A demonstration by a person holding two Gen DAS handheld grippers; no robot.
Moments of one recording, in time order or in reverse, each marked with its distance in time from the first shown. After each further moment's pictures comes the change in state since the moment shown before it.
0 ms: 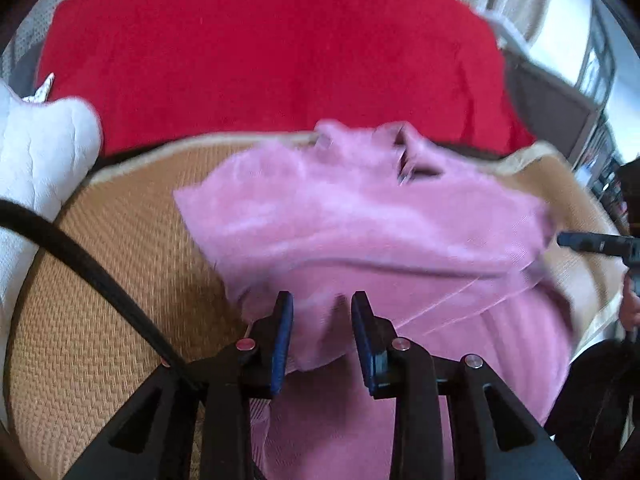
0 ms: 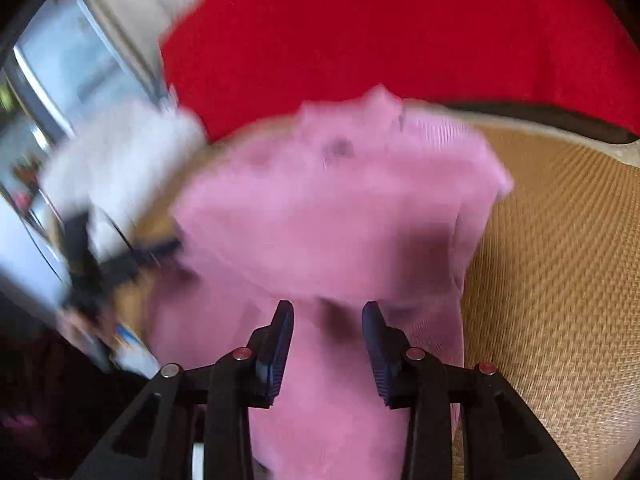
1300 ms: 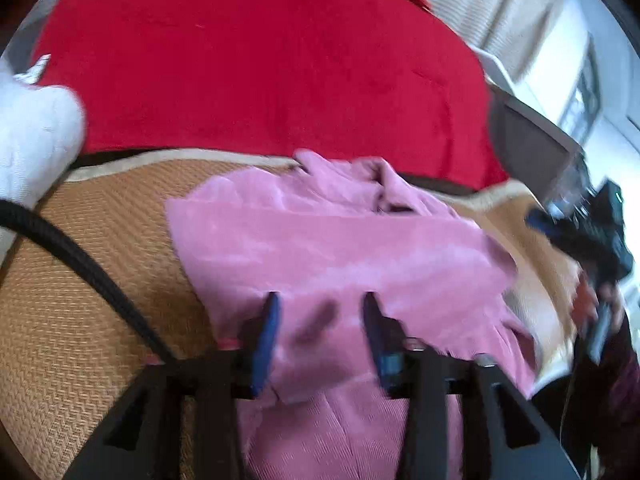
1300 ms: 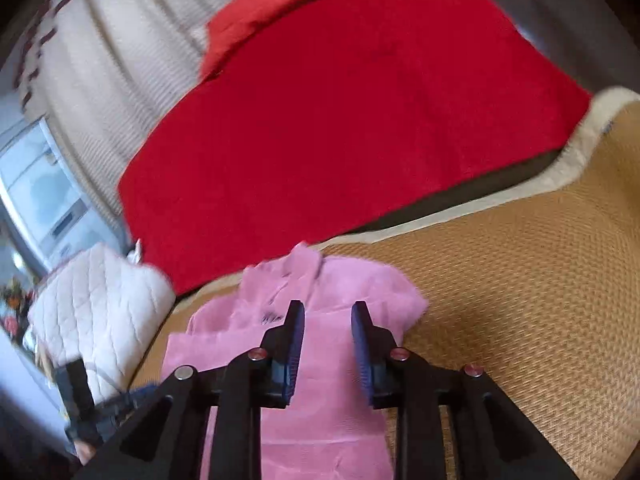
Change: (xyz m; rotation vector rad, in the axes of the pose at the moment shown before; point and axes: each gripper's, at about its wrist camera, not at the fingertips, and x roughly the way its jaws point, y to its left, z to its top) left arm -0.014 0.022 0.007 -0.103 -0.044 -0.088; right arm -0.026 -0.050 0.035 0.199 -0.350 -0.095
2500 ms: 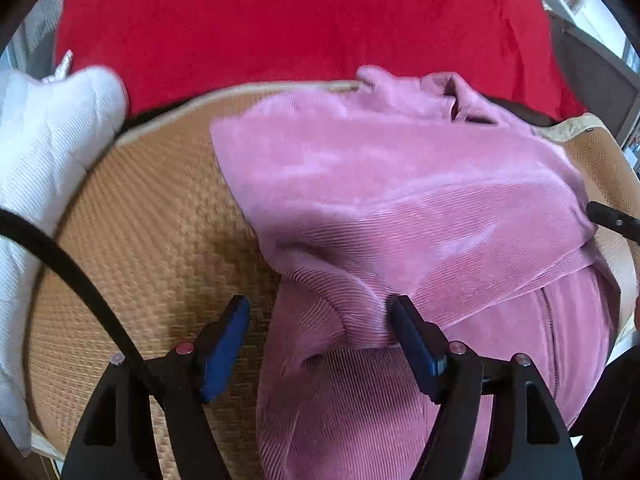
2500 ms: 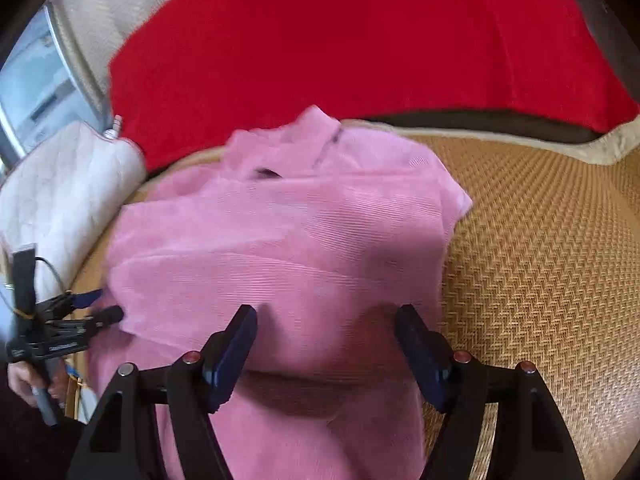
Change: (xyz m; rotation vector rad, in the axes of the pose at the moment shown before) left arm 0.008 -0.004 -0.026 0.085 0.206 0.303; right arm 0.060 0.040 -0.052 -0.191 0.264 -0.094
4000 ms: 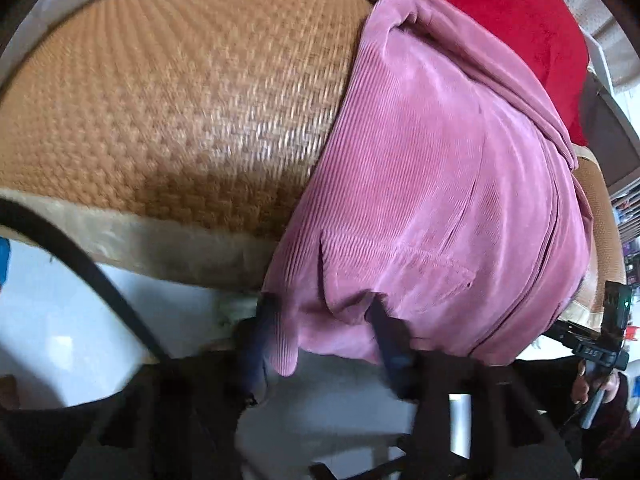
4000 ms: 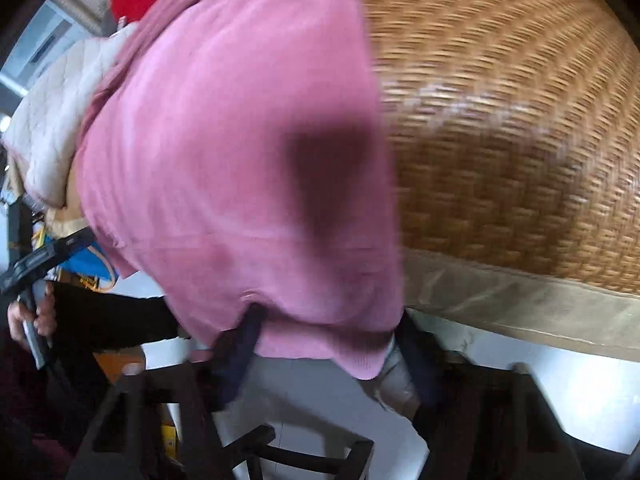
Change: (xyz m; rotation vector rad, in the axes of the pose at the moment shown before) left arm -0.007 0.038 -0.204 -0.383 0.187 -0.166; right arm -0.019 -0.037 -0.223 0.007 0.389 0.065
